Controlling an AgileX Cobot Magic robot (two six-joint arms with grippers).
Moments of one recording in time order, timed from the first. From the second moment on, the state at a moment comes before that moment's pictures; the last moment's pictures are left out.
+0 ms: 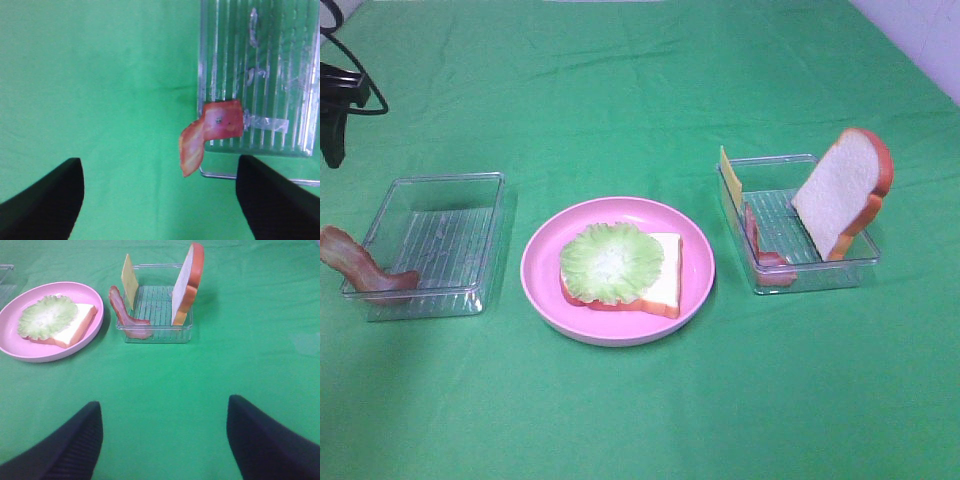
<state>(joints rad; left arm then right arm) -0.13 1.82 -1.53 0.16 1.21 -0.26 0.00 -0.01 -0.50 0.15 1.08 -0.14</state>
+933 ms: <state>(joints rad) -0.04 1.83 -1.27 0.00 1.06 -0.23 0.00 -0.01 -0.50 0.15 1.08 -0.14</state>
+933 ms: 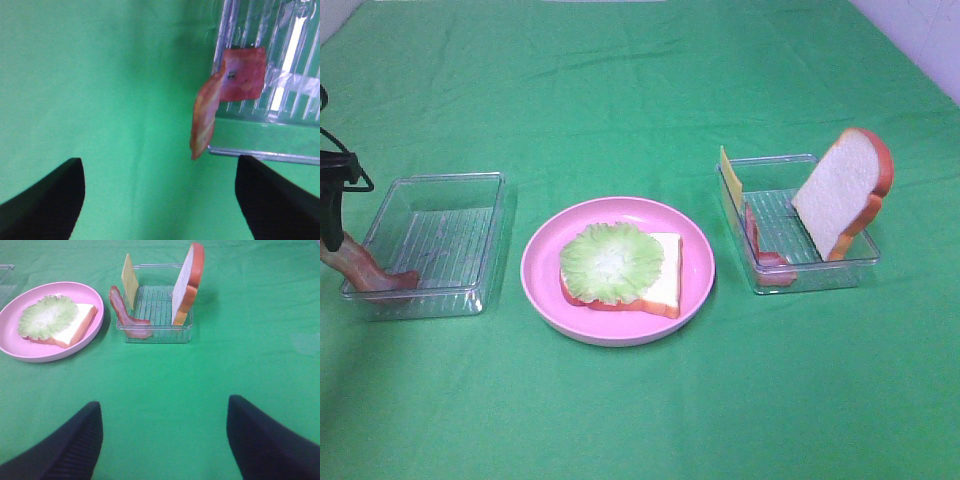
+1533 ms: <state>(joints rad) -0.04 1.91 -1.25 -0.10 0.88 -0.22 0.00 -0.01 -0.50 0.15 1.08 -0.14</state>
